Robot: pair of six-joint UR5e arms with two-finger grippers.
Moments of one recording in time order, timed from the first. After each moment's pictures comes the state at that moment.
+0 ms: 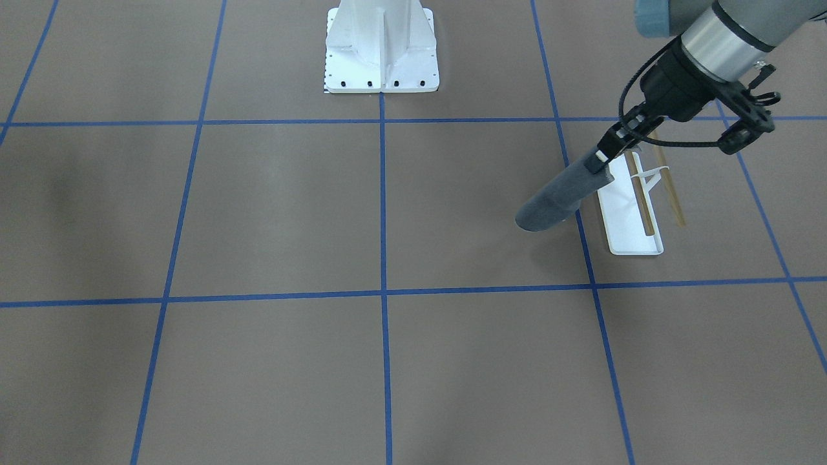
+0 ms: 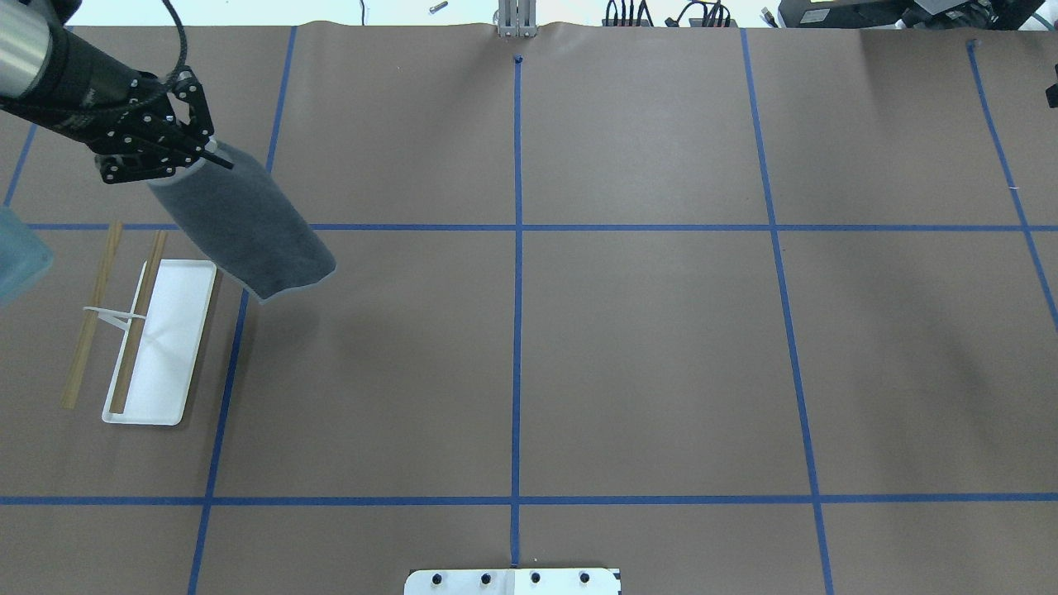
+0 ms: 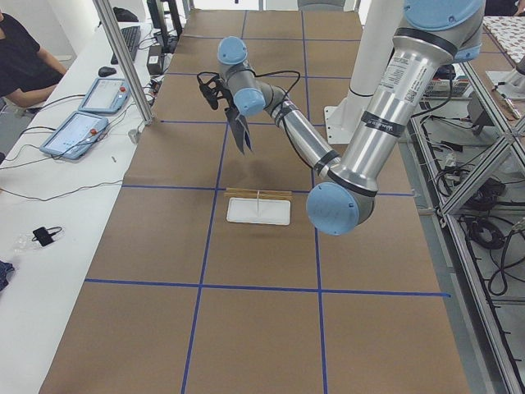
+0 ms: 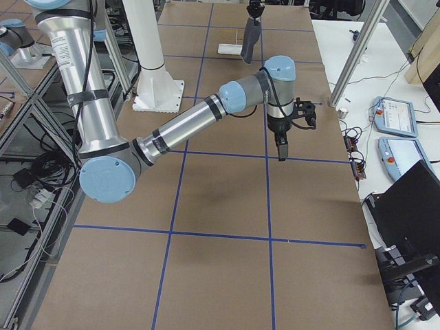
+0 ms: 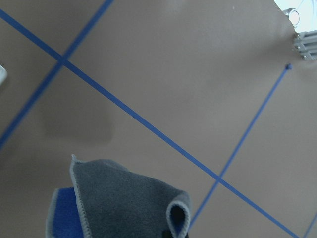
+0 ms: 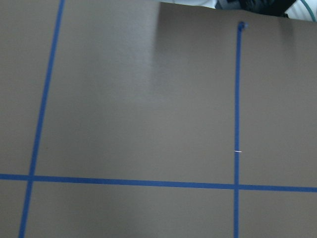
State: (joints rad) left arm -1.07 -1.89 -1.99 -1.78 -2.36 -1.61; right arm 1.41 -1.36 1.90 -1.77 2.14 0.30
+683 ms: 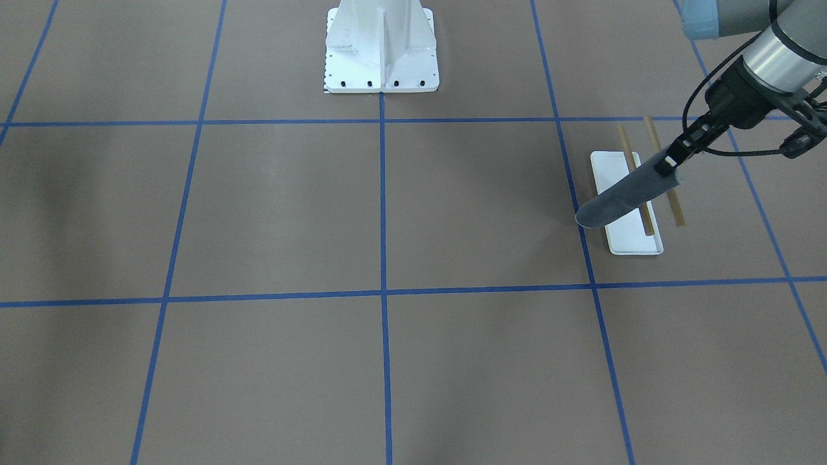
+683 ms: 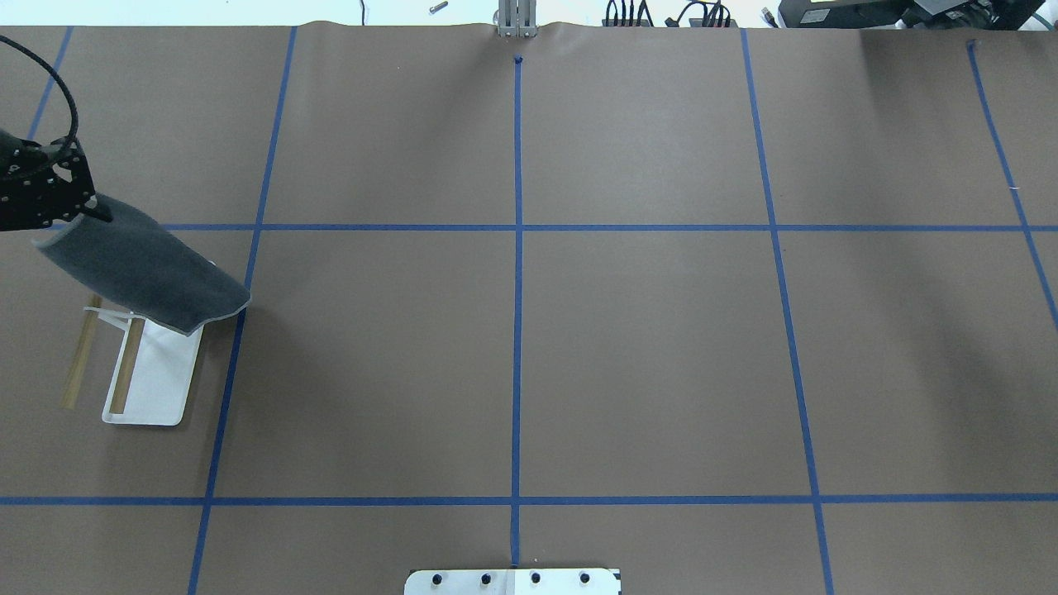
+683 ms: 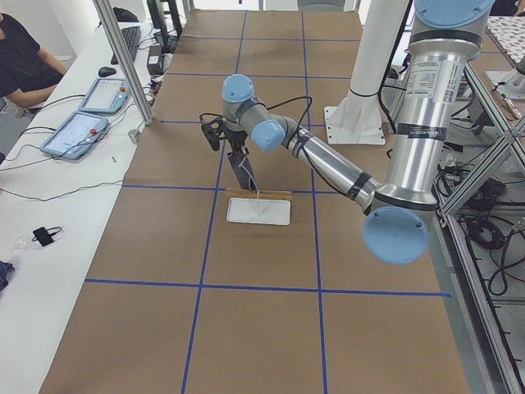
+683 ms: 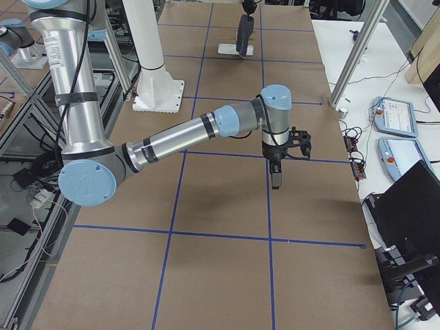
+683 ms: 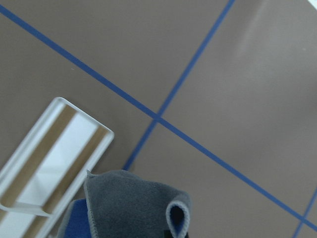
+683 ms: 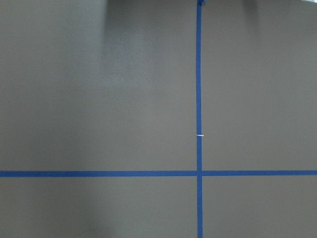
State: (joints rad) left arm -1.12 -1.63 -2.01 -1.77 -2.32 -1.35; right arm 1.42 -1.42 1.84 -1.74 2.14 0.26
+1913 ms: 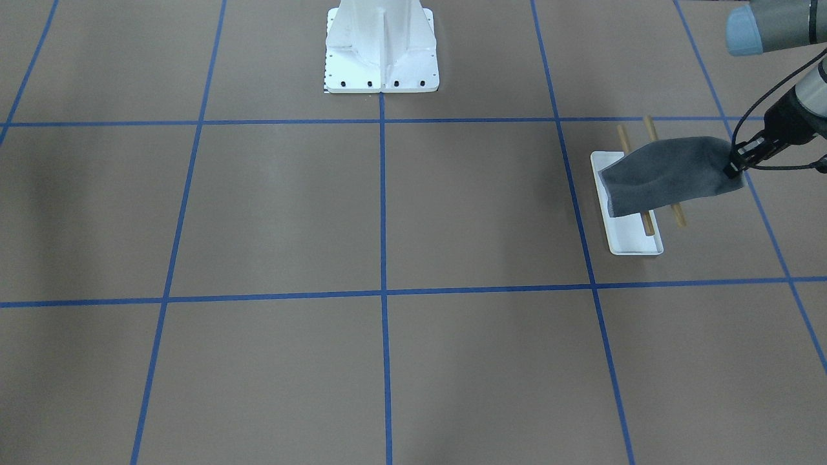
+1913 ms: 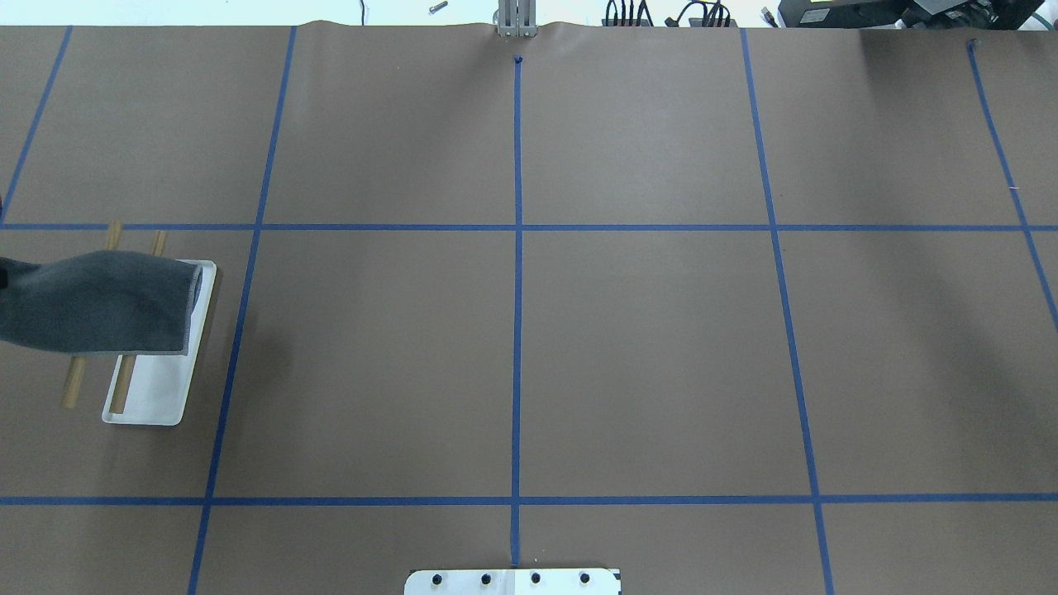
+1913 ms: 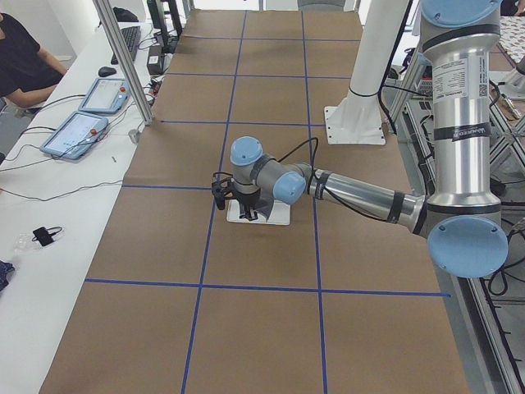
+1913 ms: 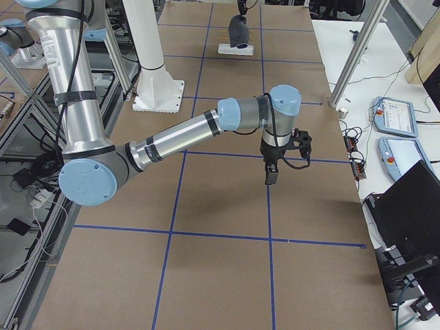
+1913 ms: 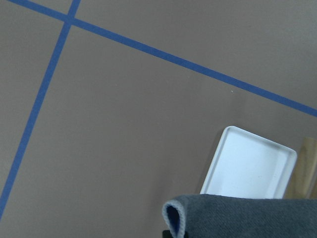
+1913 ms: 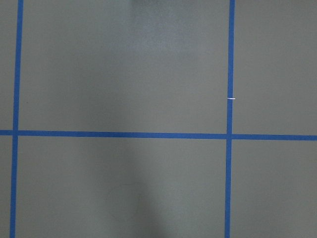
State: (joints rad) left arm -1.16 -1.49 -1.86 -1.82 -2.28 -0.93; right arm 1.49 -1.39 1.84 -1.91 2.31 0.12
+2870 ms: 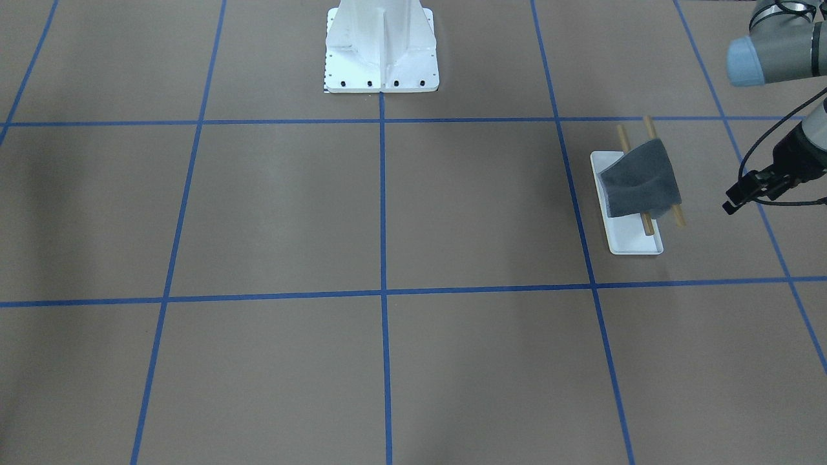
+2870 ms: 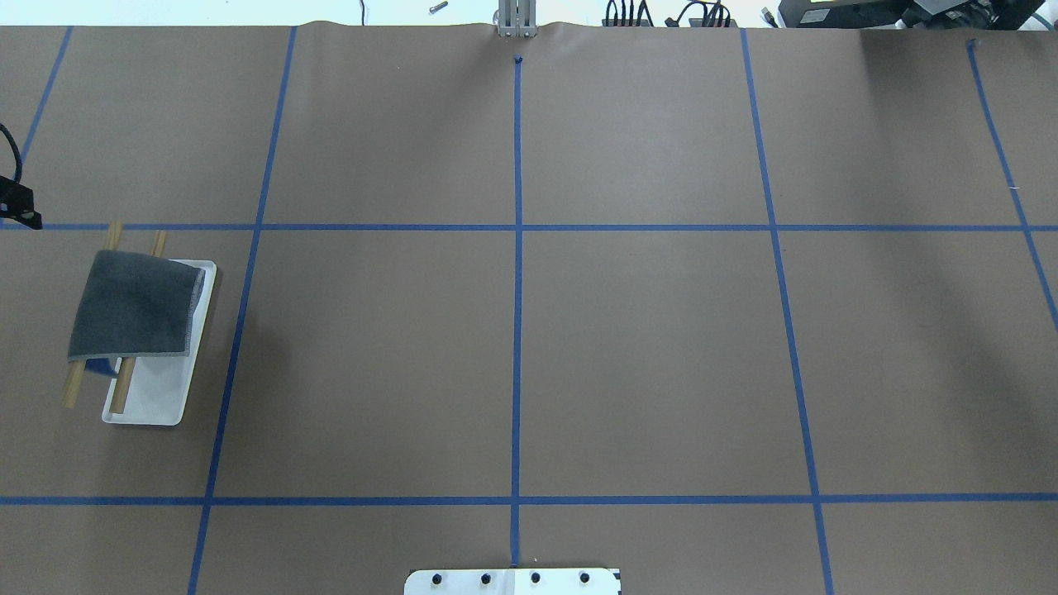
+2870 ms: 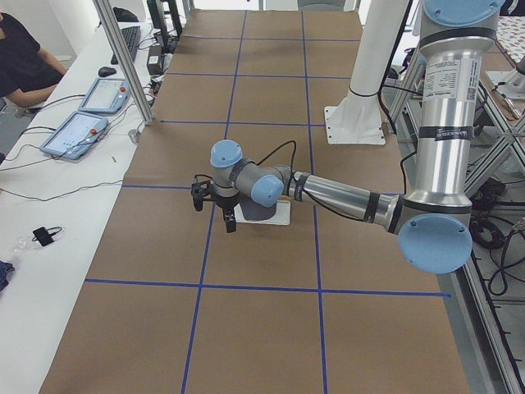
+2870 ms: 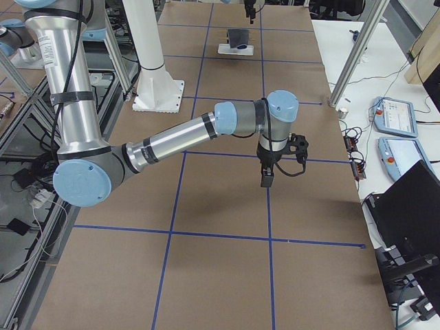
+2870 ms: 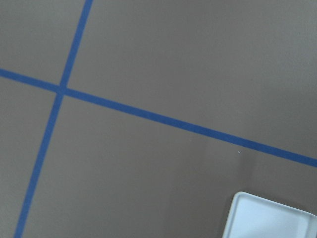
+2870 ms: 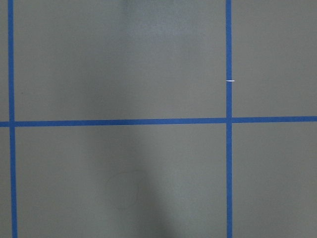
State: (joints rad) left arm -1.25 -1.60 -1.73 -1.81 -2.20 -0.68; right arm 1.52 -1.43 1.80 -1.96 2.35 0.07
